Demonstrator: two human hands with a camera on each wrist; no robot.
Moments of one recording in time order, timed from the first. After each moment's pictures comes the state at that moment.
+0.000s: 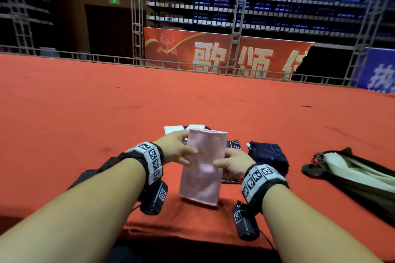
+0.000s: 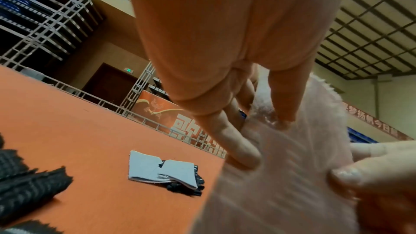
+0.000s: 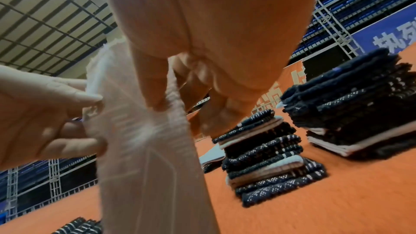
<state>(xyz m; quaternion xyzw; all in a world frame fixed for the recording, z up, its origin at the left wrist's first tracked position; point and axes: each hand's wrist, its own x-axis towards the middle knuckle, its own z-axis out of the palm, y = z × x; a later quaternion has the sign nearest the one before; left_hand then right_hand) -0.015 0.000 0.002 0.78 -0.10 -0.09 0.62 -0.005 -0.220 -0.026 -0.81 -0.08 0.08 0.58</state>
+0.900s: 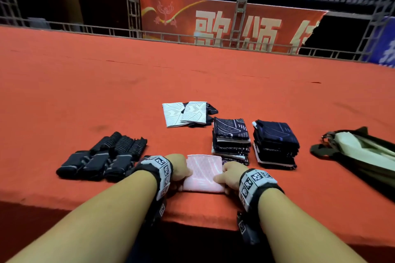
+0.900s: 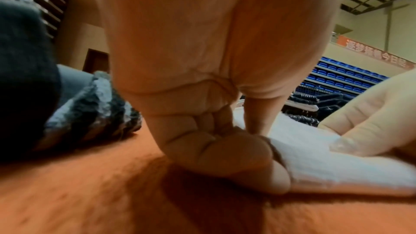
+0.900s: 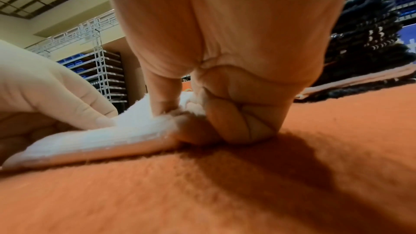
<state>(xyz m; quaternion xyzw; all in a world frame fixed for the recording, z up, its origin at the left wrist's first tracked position) 0.000 -0.024 -0.090 0.97 0.01 -0.18 0.16 0.013 -0.225 -0.113 -0.93 -0.02 0.18 0.30</state>
